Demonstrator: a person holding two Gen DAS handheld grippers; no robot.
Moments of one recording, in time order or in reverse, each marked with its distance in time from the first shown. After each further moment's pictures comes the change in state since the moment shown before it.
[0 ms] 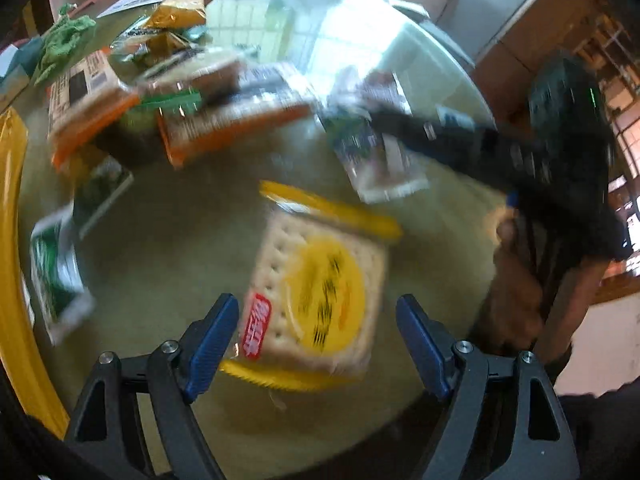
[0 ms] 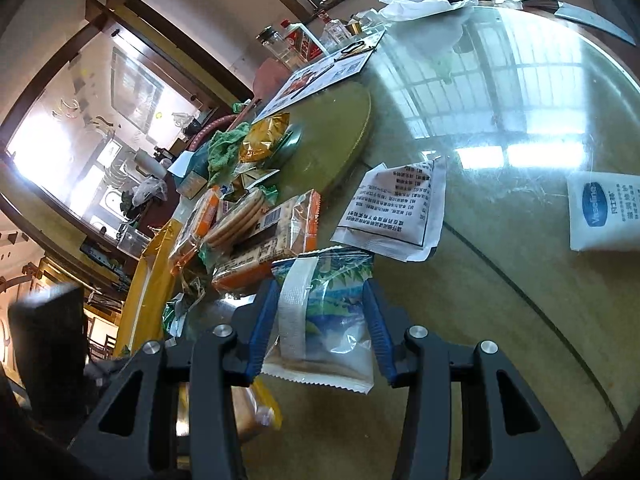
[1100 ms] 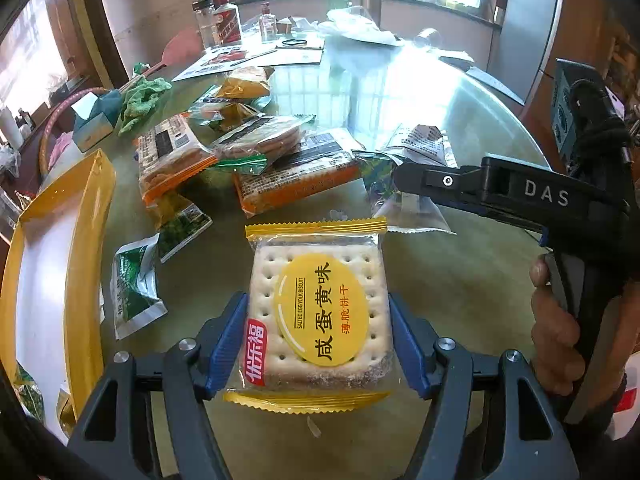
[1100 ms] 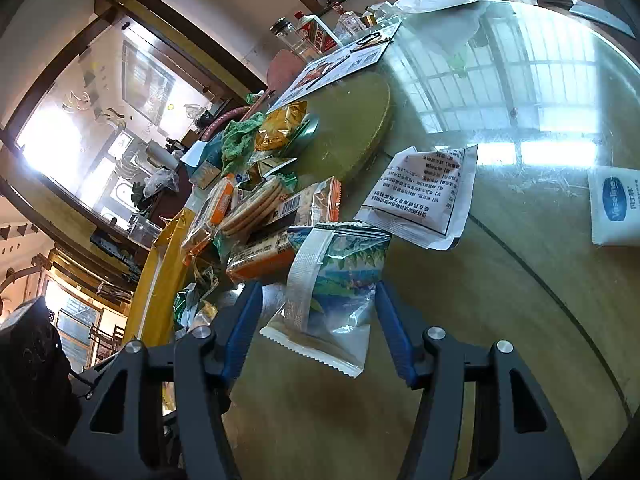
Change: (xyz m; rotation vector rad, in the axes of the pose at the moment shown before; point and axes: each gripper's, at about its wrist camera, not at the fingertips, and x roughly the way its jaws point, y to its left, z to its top) left arm -0.019 -0.014 -0.010 -0.028 -0.257 0.296; right arm 0.005 0.007 -0.005 -0.013 0.025 0.046
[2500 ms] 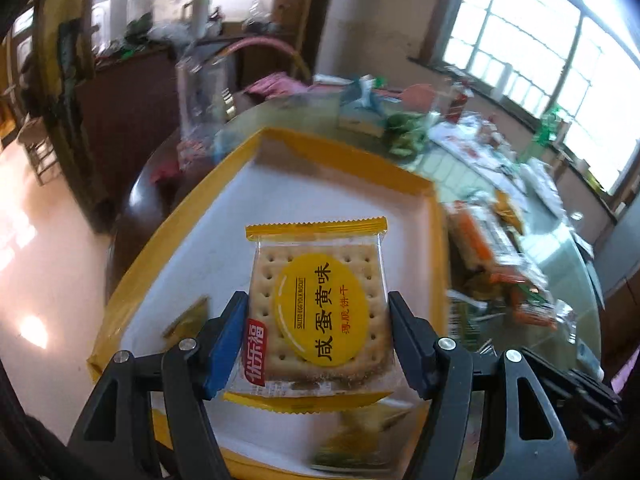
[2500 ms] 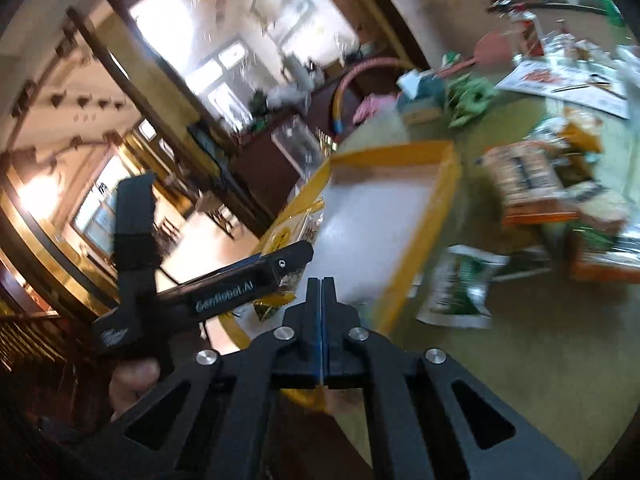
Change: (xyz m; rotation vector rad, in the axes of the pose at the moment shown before) left arm -0.072 0.247 -0.068 -0.658 -0.184 0.192; right arm 0.075 0.257 -0.071 -0.422 0.178 0.268
